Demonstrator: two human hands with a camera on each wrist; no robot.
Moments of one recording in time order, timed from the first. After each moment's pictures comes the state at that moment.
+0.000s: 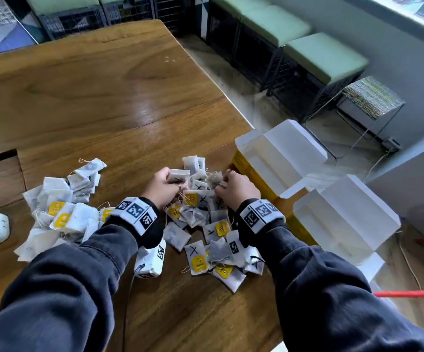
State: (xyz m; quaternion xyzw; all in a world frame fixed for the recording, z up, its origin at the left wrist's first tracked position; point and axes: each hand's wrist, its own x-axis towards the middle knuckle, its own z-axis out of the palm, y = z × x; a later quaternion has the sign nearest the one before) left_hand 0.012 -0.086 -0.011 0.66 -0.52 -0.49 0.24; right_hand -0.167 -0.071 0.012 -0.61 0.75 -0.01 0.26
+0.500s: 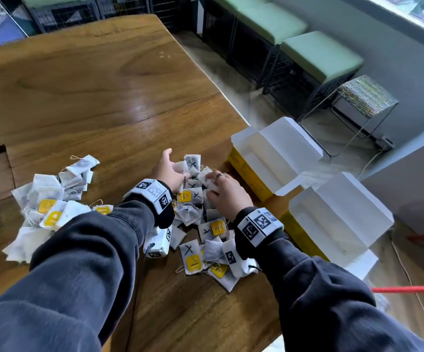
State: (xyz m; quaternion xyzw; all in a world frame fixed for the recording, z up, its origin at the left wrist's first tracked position) left_hand -0.014 -0.117 -0.026 0.71 -0.53 -0.41 0.22; right_hand -0.162 -0.053 0.006 -0.66 0.69 -0.08 0.30
